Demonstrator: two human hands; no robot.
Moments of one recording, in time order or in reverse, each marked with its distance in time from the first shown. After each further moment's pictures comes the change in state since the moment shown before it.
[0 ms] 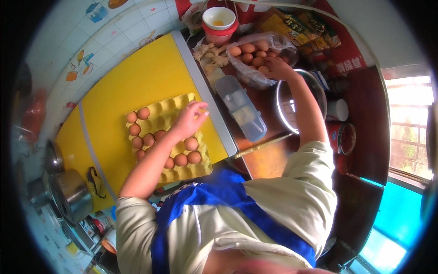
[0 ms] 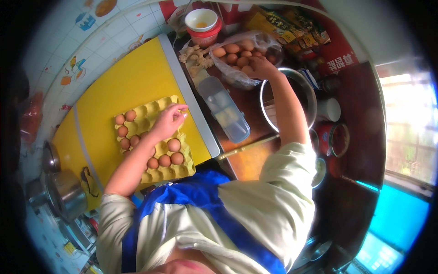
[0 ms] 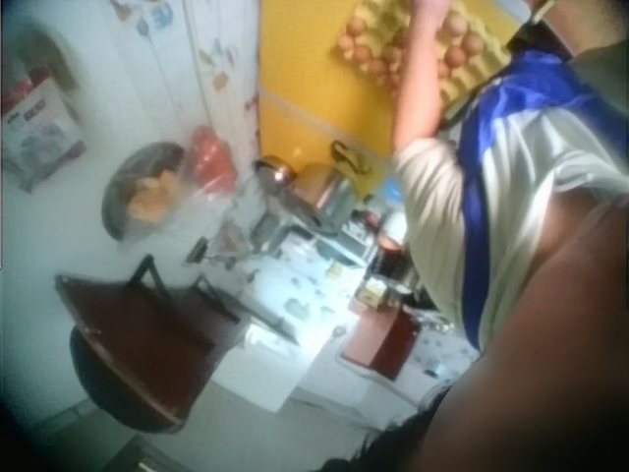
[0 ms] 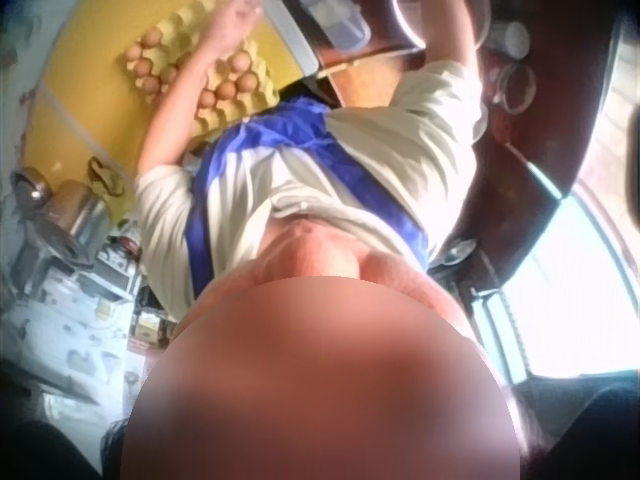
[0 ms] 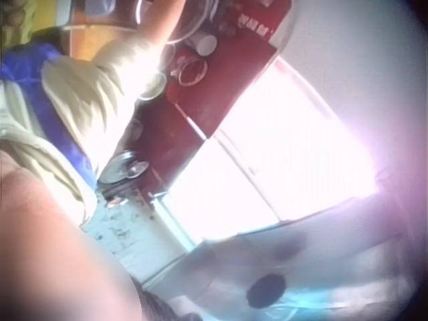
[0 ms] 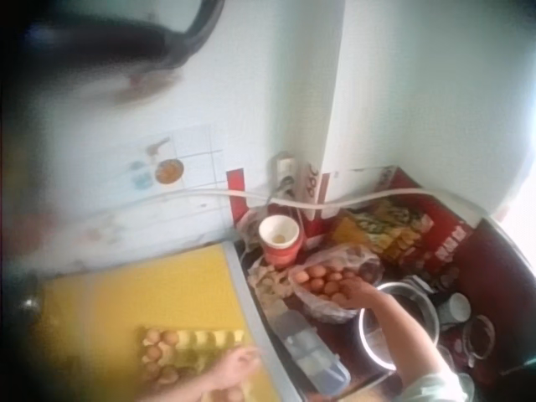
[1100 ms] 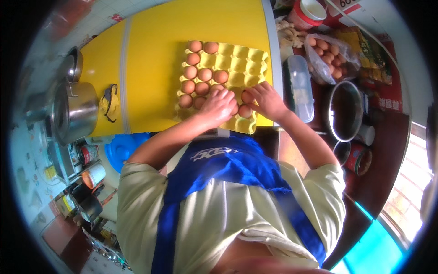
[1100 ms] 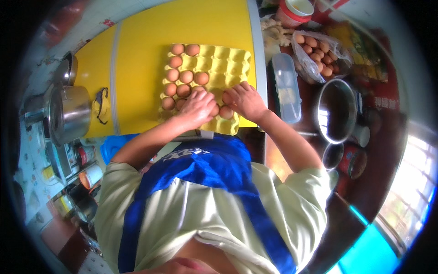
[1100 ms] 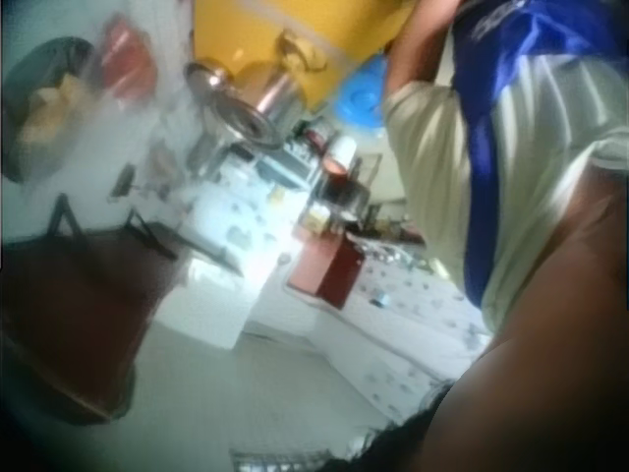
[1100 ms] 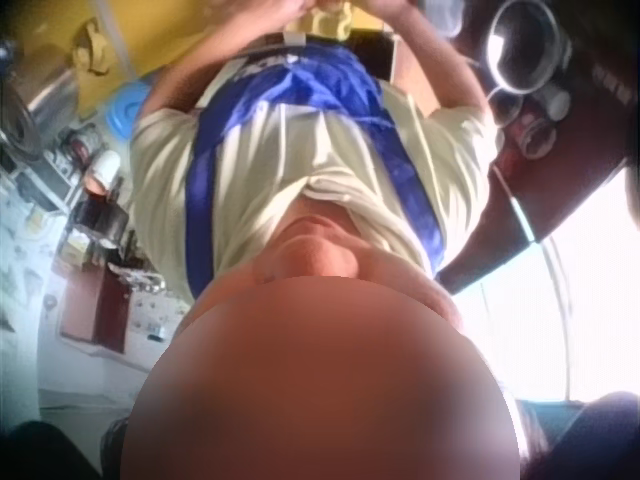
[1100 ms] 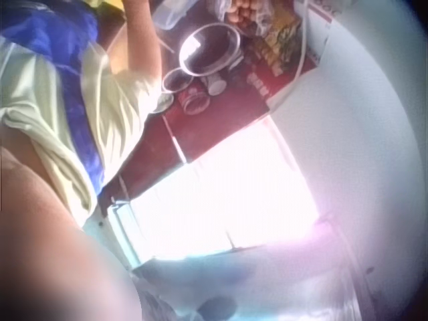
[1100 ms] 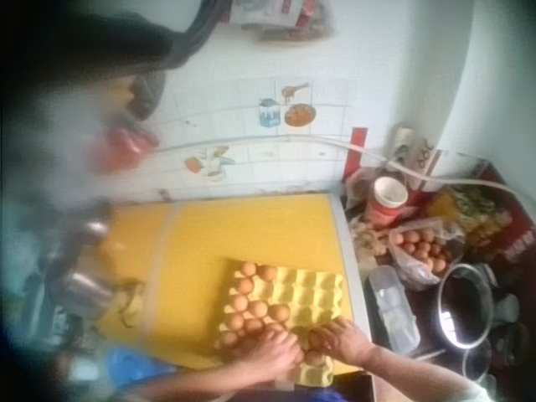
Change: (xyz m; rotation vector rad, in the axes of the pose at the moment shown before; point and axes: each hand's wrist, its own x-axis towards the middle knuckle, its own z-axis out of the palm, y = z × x) left_hand -0.166 -0.033 -0.009 0.778 0.100 0.255; right_hand -0.070 -0.328 0.047 0.225 -0.036 -0.470
